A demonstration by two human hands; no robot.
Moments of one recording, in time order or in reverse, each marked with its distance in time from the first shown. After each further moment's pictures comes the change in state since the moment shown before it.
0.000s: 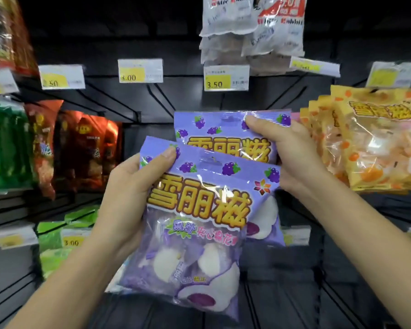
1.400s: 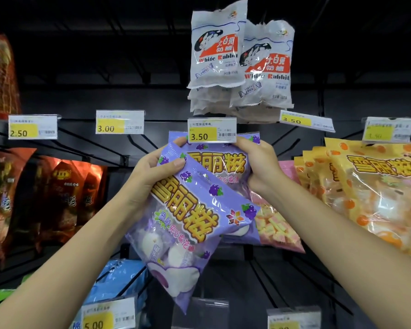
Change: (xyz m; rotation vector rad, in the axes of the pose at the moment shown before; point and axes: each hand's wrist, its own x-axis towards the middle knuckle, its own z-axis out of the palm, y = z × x) left_hand 0.159 -0.017 0.008 -0.042 -0.344 0.110; right_hand 0.130 0.007 -0.001 0.040 0.015 -0.035
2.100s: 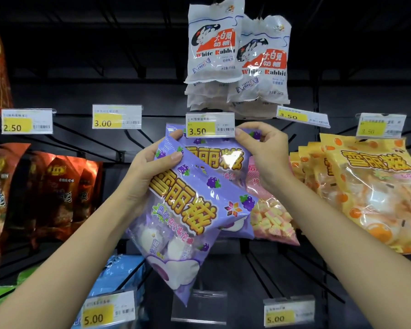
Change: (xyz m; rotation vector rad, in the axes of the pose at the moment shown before) left_hand 0.002 -0.003 -0.001 -0.035 0.012 0.034; right_hand -0.008 -0.008 -0.016 -0.357 0.060 -0.429
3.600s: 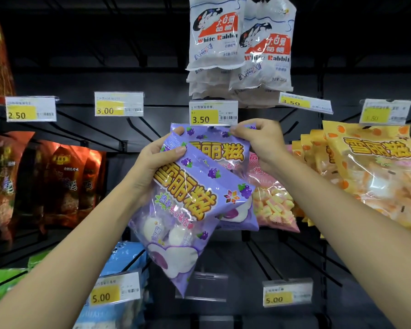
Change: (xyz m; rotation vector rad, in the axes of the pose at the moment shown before) left_hand -0.001 -0.010 0.000 -0.036 0.005 -0.059; right_hand 0.012 0.005 0.003 -0.063 -0.061 0.239
